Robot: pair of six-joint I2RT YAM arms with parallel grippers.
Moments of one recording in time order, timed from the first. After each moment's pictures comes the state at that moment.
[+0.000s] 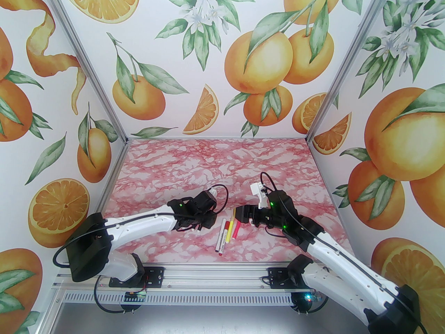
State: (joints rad) left arm -0.98 1.46 0.90 -0.48 -0.05 -0.55; right arm 0.59 0.83 0.59 -0.38 -0.39 0.63
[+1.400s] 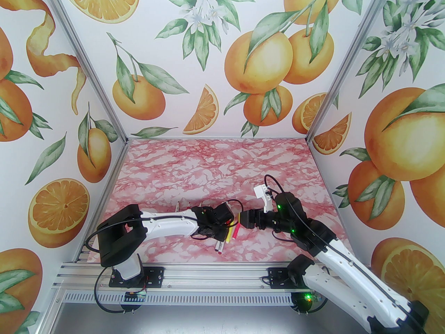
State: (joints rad) left arm -1.10 1.72 0.98 -0.46 -0.01 -0.66; right arm 0.59 0.73 0.65 -0.55 -0.40 0.57
